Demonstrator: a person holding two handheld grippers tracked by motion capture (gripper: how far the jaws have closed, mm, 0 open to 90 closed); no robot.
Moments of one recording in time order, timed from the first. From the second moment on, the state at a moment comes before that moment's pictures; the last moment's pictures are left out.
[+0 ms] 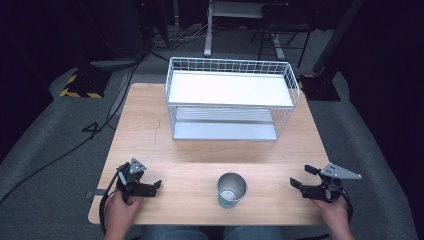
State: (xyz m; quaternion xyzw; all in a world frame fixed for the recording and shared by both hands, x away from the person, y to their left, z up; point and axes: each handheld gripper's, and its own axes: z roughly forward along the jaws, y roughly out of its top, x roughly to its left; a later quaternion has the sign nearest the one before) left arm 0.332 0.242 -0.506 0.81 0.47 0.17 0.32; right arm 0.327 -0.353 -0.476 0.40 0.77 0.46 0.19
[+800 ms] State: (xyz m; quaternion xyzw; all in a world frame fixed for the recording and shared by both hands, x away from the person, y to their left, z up) left arm 0.336 0.241 -0.506 0.81 0.47 0.17 0.31; right arm 0.281 -0.279 -0.462 0.30 0.83 0.45 0.14
